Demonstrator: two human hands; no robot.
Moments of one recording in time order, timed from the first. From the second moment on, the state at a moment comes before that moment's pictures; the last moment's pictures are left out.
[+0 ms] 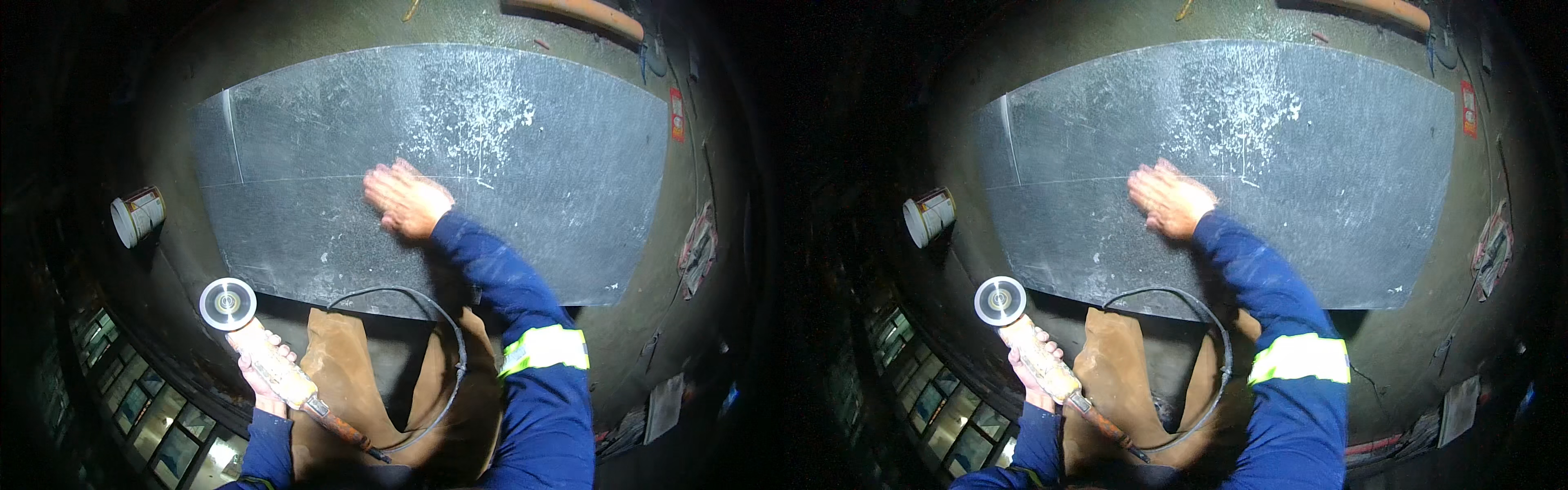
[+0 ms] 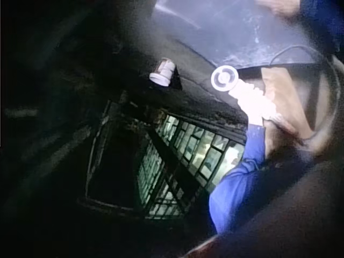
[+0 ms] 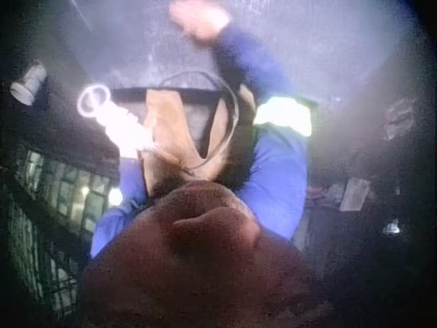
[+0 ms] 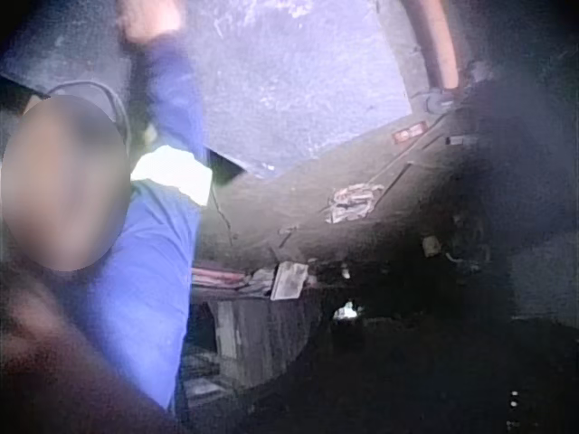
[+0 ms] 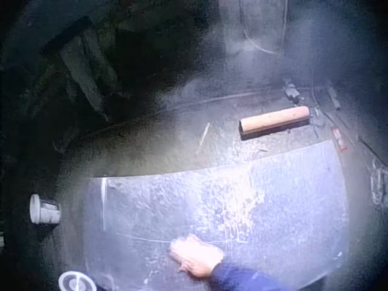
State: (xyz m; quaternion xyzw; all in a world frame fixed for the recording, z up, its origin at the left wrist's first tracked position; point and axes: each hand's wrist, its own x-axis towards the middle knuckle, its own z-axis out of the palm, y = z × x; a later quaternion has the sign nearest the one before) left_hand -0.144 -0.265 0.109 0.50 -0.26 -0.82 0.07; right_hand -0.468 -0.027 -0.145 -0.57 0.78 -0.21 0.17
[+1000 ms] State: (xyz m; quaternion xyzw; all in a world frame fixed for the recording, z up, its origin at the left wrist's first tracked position) left_hand -0.157 -0.239 0.113 0.47 -0.20 -0.86 0.04; right_hand -0.649 0.211 -0.118 -0.02 0.98 0.15 -0.11
